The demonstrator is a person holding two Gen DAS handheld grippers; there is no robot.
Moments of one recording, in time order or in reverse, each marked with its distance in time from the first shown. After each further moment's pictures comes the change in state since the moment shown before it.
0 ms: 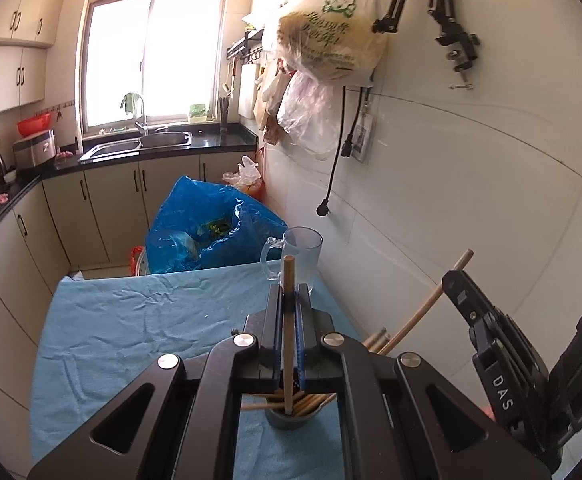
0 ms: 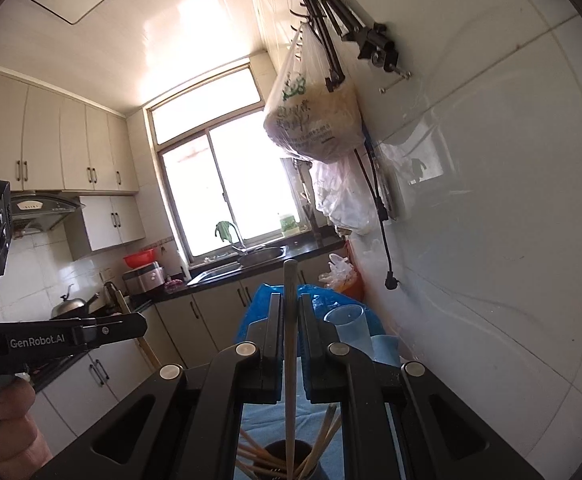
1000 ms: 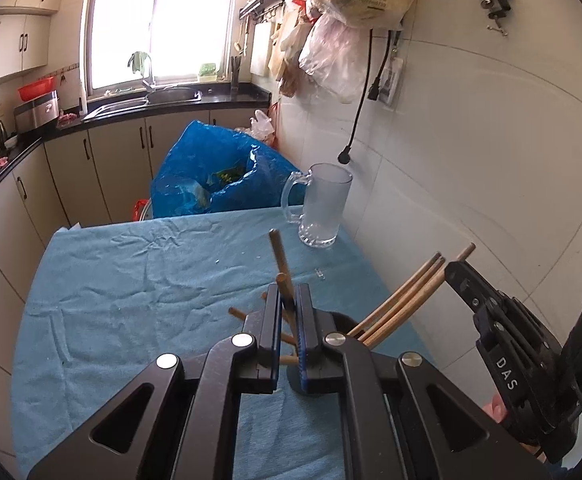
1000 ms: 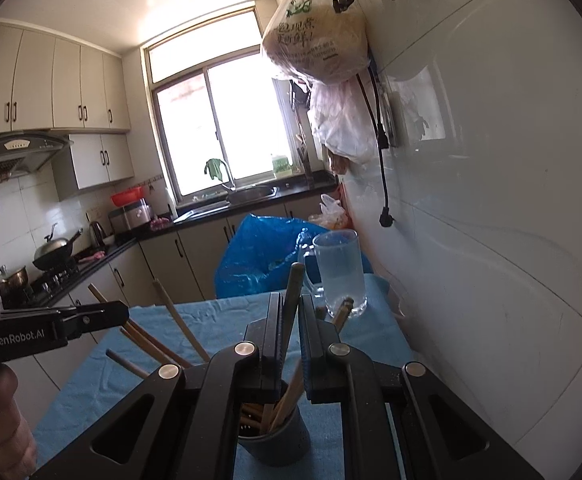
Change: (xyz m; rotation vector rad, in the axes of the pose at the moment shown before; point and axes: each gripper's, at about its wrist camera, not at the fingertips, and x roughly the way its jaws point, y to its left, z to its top) left arm 0.048 0.038 -0.068 -0.031 0.125 0.023; right arm 0.042 -0.011 -0.063 -0.083 0.200 -0.037
